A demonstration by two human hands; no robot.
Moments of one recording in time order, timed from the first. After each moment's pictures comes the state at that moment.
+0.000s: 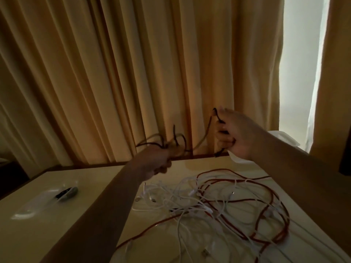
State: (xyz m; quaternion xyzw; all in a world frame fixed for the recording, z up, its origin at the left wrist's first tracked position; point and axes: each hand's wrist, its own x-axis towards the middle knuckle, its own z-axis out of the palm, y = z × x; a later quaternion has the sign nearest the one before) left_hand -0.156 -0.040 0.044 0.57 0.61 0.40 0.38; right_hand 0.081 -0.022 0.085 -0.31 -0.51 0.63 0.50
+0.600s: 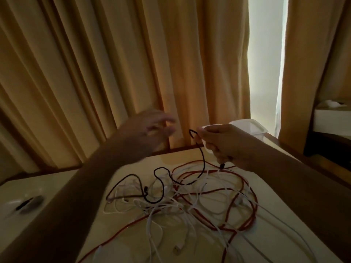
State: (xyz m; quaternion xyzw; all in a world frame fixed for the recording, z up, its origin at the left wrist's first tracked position) left_hand -0.092 -0.082 0.103 0.83 0.51 0.23 0.00; right_hand 0.142 -0.030 0.039 -0.40 -0.62 0.53 0.41
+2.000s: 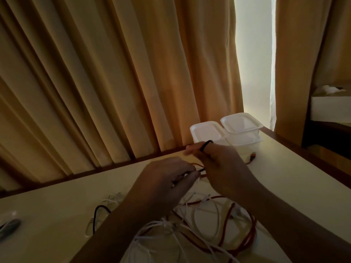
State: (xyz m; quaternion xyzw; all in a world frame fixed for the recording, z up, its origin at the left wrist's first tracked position) left_hand -0.040 -0.052 0.007 0.88 0.37 0.28 -0.05; right_hand 0.143 -0.015 -0.028 -0.40 -0.75 0.20 0.48
